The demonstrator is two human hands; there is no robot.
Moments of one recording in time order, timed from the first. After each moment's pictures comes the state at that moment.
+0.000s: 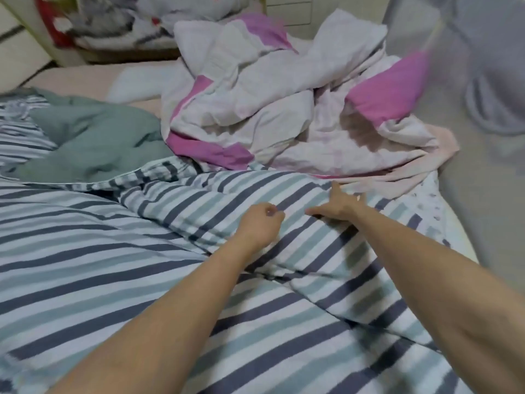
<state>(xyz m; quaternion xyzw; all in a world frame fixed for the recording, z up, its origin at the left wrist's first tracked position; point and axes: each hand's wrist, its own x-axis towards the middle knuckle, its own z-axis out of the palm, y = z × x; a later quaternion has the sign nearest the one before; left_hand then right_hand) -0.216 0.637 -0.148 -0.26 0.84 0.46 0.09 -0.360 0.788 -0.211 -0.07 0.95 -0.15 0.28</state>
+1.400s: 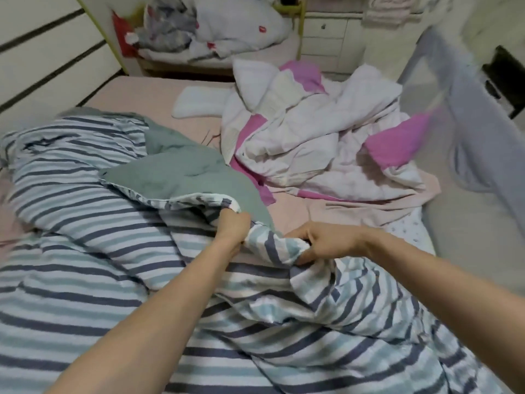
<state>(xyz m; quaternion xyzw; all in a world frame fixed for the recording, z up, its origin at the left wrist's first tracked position) -0.071 0.554 0.036 -0.48 0.67 0.57 -0.06 -0.144 0.741 0.074 -0.43 0.69 -0.29 0.50</state>
